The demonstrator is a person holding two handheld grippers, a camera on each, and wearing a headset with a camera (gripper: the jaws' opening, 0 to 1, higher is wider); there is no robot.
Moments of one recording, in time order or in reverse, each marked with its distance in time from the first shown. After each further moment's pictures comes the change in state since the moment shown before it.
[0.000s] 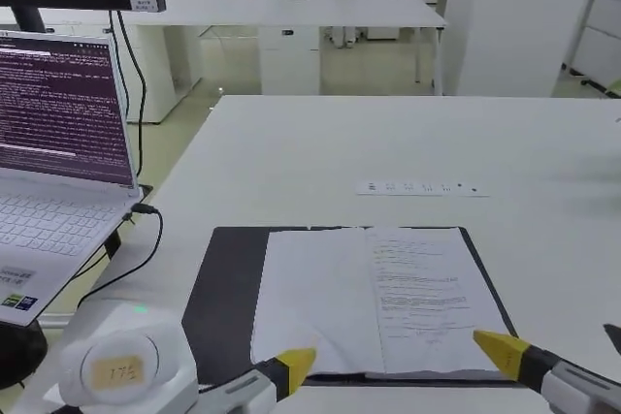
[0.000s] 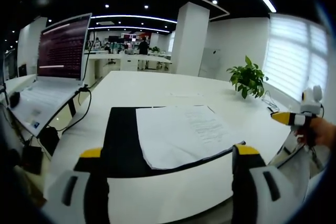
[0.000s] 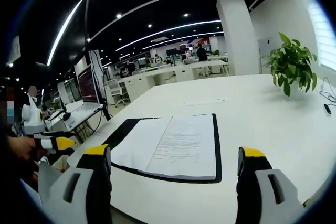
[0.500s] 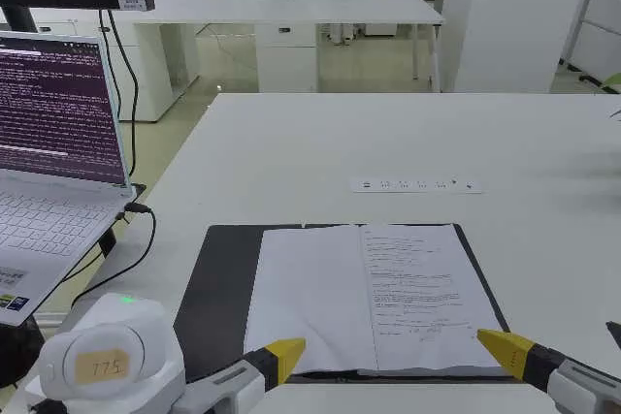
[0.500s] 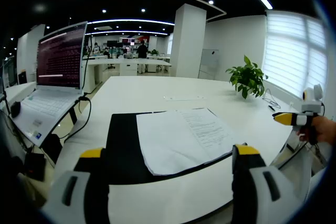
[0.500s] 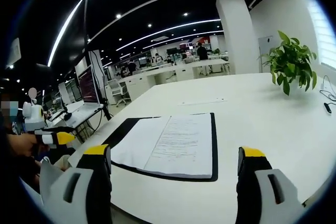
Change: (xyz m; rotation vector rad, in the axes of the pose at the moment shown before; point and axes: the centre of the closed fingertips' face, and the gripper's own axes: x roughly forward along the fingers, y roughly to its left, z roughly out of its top) left arm 0.005 -0.004 0.015 0.041 -0.020 0.005; right arm -0.005 -0.008 -0.003 0.008 0.006 0.009
